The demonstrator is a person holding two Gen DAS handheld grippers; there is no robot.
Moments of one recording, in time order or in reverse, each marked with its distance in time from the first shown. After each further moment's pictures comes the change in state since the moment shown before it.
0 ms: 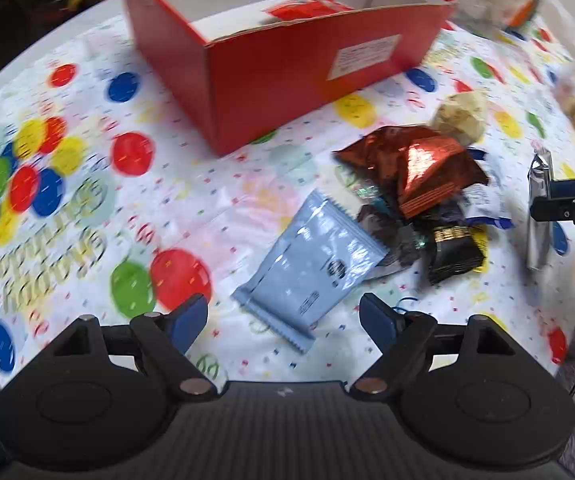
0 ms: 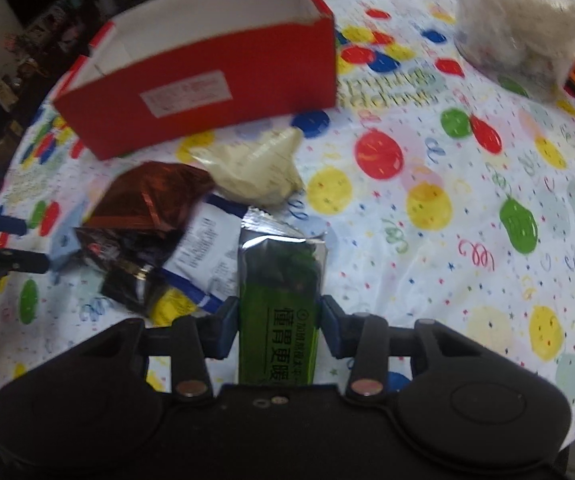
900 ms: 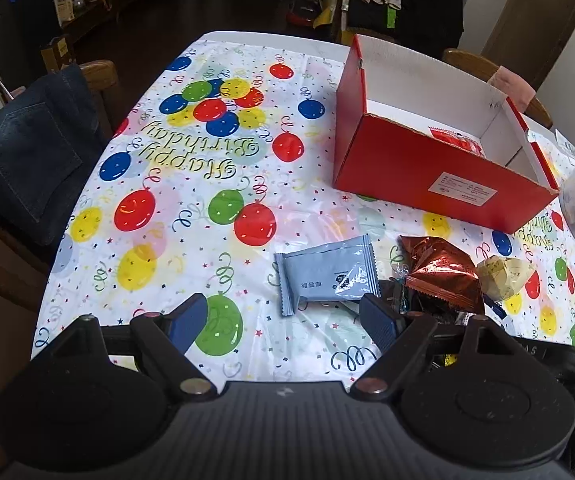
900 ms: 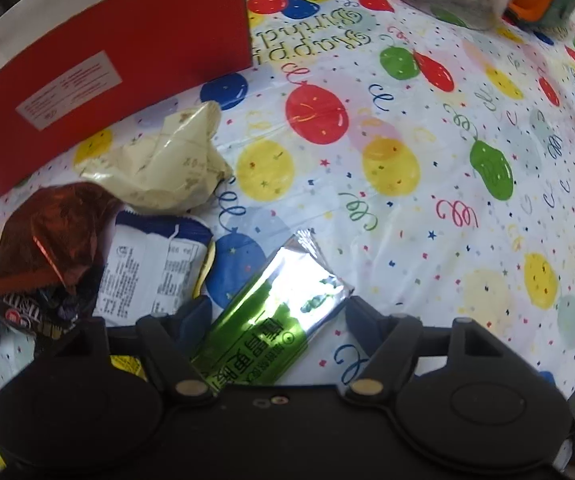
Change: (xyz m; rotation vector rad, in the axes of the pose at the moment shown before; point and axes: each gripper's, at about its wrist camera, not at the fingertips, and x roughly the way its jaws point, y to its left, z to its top) left arm -0.073 -0.065 -0.058 -0.734 -0.275 0.322; right arm 0.056 -0.004 0.018 0.239 0.130 -0.232
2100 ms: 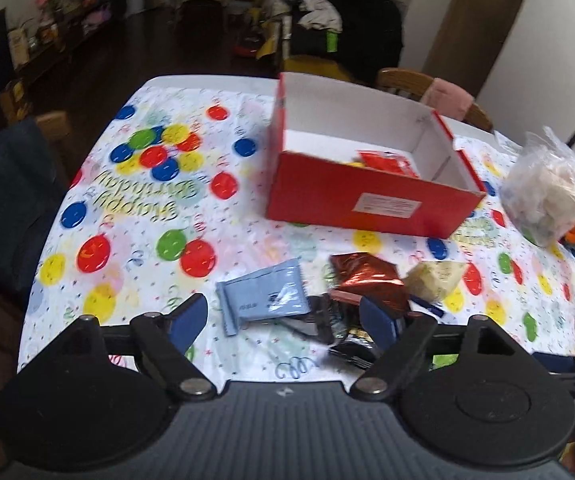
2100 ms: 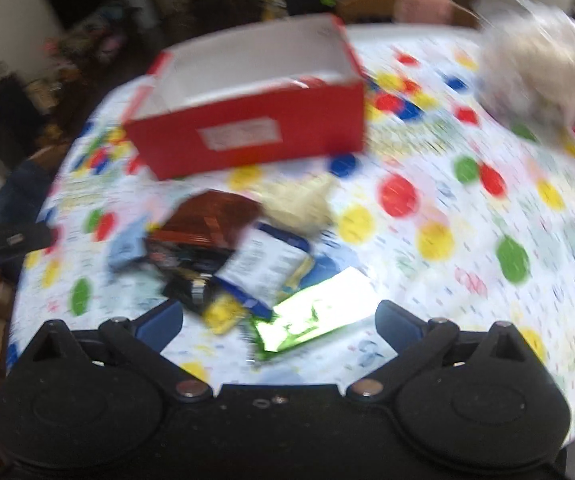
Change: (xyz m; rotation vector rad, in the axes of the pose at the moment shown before) left arm -0.036 -0.024 -0.003 0.086 -0.100 -0.102; right arm -0.089 -0.020 -0.029 -0.263 -0.182 0.273
